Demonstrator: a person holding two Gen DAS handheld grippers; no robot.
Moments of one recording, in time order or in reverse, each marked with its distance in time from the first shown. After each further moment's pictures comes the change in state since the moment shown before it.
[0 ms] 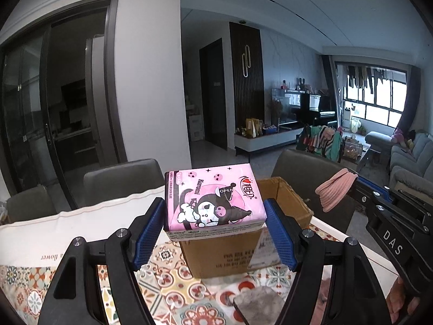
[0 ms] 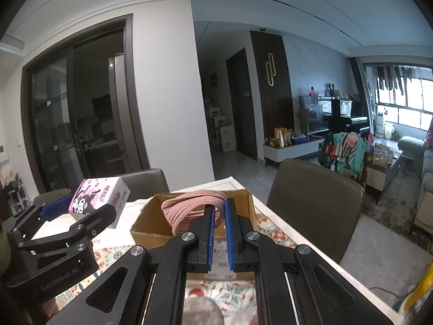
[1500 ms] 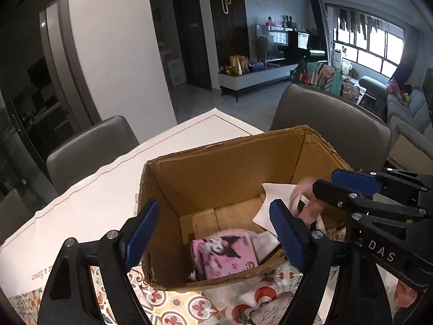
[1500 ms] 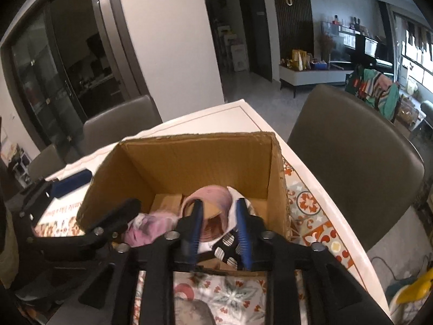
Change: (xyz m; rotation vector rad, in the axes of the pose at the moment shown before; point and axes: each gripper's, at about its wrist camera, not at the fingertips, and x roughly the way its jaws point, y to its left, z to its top) left arm 0.156 -0.008 -0.006 0.108 0.345 -0.071; right arm 0.173 -0.025 -0.008 -0.003 0.482 0.075
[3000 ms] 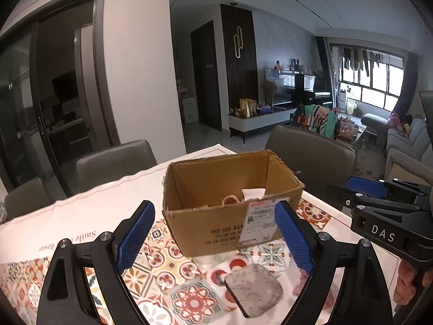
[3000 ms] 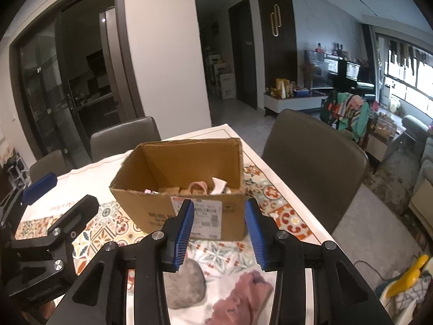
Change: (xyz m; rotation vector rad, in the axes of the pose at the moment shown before) left arm -0.135 -0.025 -0.068 -0.084 -0.242 0.044; right arm -0.124 0.005 -0.061 0.001 -0.174 -0.084
